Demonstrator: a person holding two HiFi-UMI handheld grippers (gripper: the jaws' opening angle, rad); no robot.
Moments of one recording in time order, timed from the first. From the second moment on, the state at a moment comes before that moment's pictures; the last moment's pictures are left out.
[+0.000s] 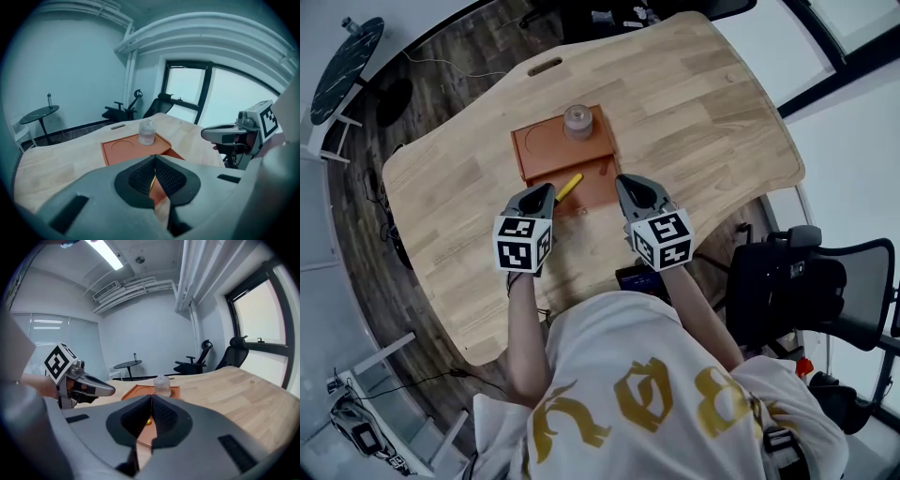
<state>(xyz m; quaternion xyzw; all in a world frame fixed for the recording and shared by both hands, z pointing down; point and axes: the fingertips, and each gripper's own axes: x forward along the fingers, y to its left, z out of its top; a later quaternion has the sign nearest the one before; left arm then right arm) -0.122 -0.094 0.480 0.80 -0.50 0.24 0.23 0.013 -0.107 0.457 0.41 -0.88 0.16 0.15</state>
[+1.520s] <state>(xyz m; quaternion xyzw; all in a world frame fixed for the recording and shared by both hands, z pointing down) -0.126 -0.071 0.415 0.82 -0.55 0.11 0.14 0.020 -0.081 0.430 0.43 -0.88 0.13 0.12</state>
